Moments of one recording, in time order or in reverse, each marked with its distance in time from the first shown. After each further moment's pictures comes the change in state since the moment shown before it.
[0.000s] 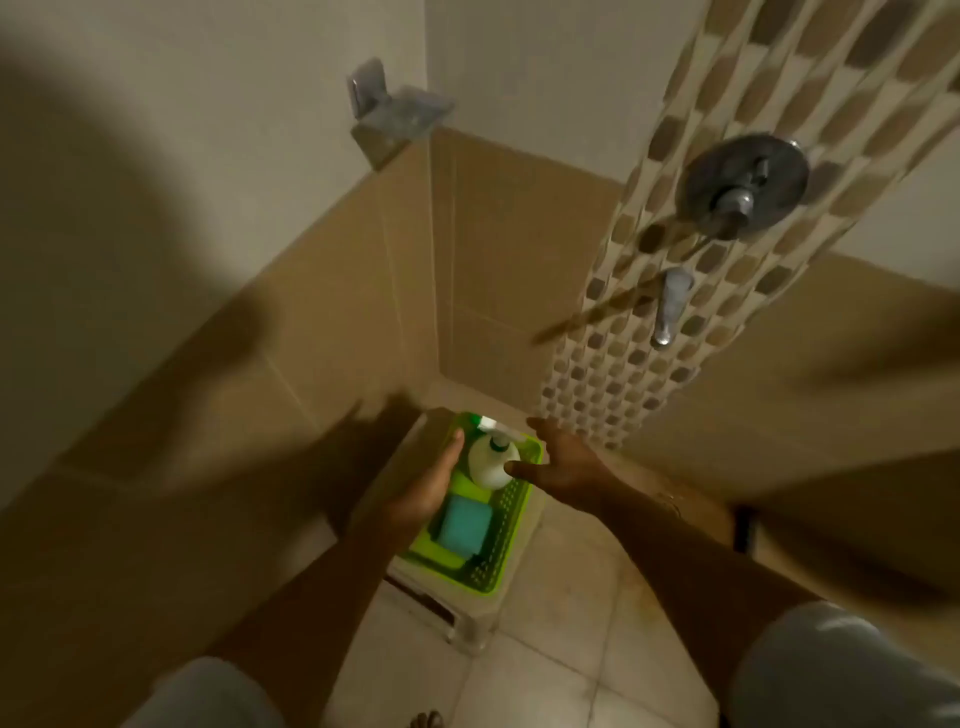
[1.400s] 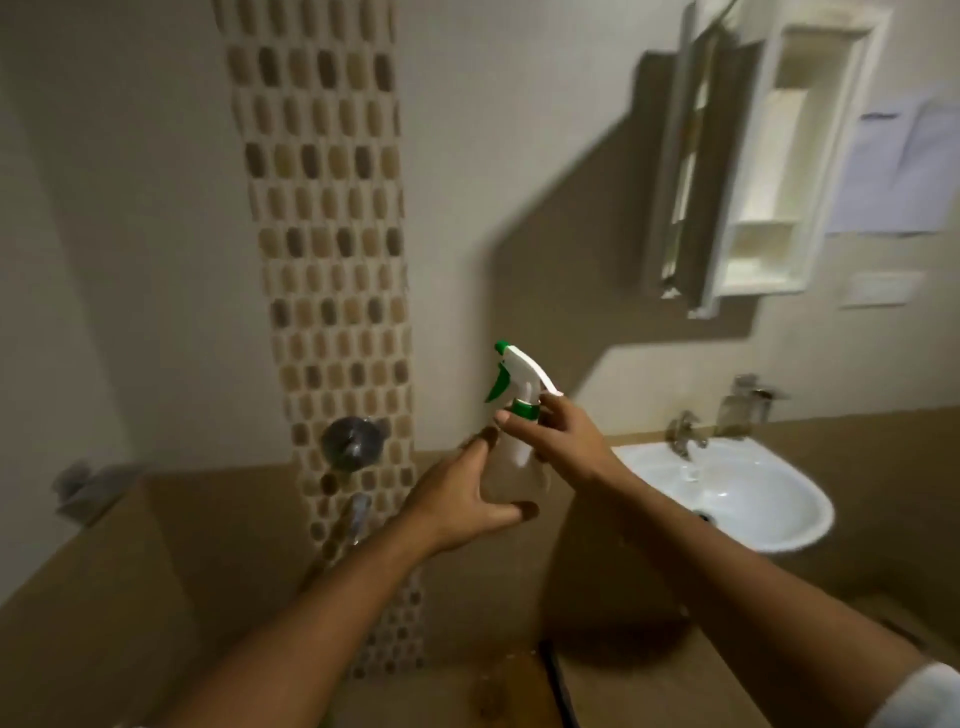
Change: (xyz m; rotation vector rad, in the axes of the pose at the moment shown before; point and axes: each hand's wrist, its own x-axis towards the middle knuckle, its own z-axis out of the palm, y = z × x) left_hand -0.336 0.117 0.341 1.065 -0.340 1.321; right_hand -0.513 0.009 -0.272 0.584 0.929 -0.351
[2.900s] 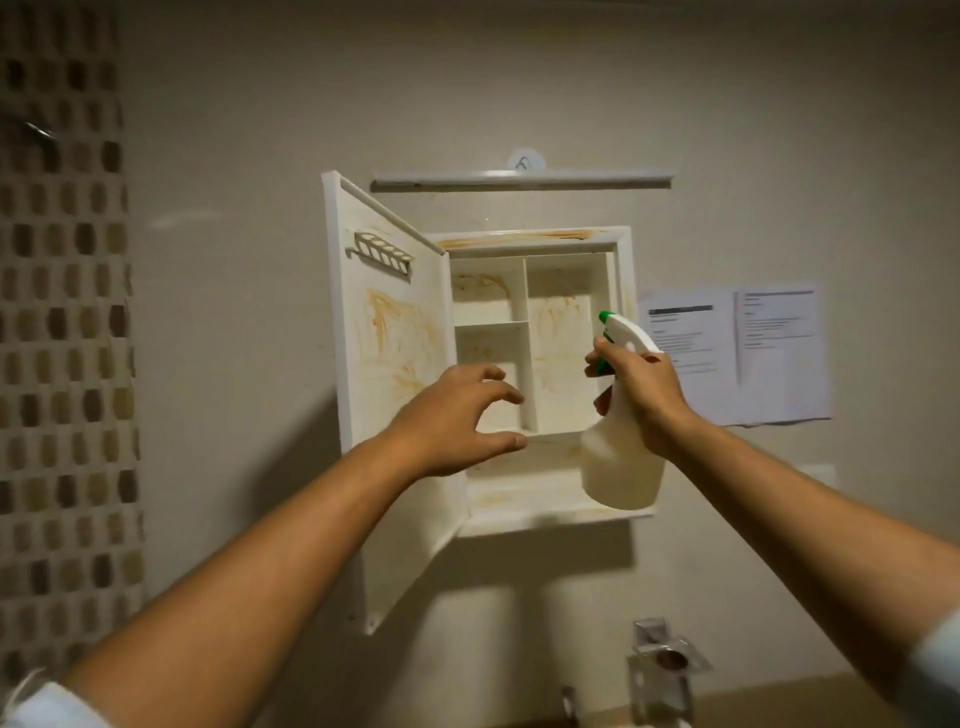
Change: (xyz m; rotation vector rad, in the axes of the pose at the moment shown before) left_hand 0.477 0.396 0.061 0.556 0.295 0.392; right_hand 0.251 -0.061 -0.611 0.130 0.495 -0.262
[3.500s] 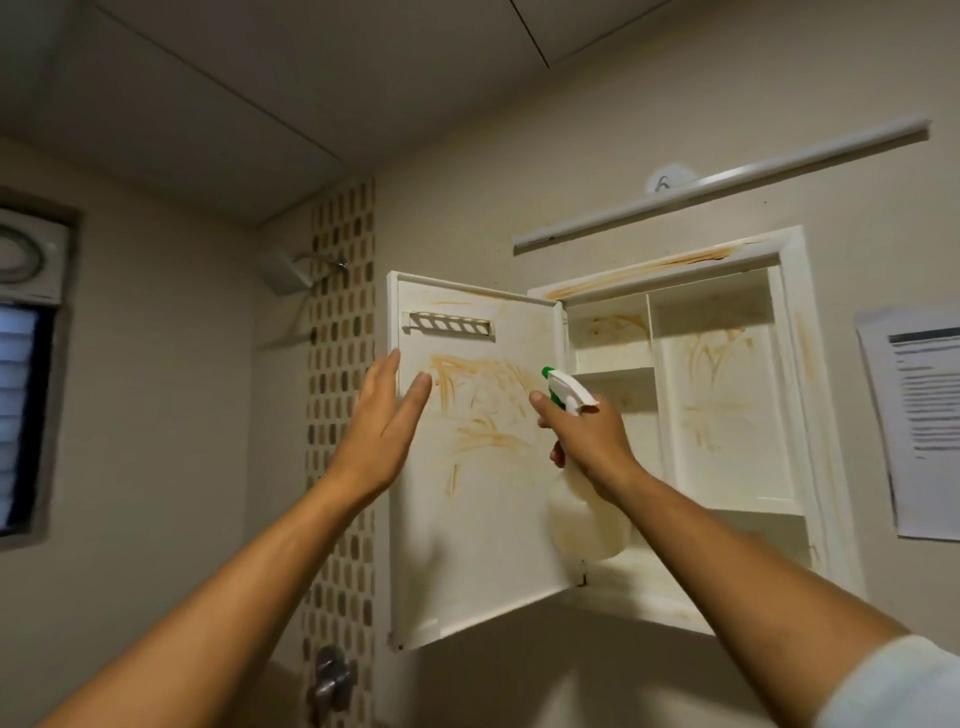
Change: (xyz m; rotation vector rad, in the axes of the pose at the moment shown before) left_hand -0.019 0.033 -0.050 0.071 0.567 -0.710; right_hand 0.062 0.029 0.082 0.355 -0.654 -0.083
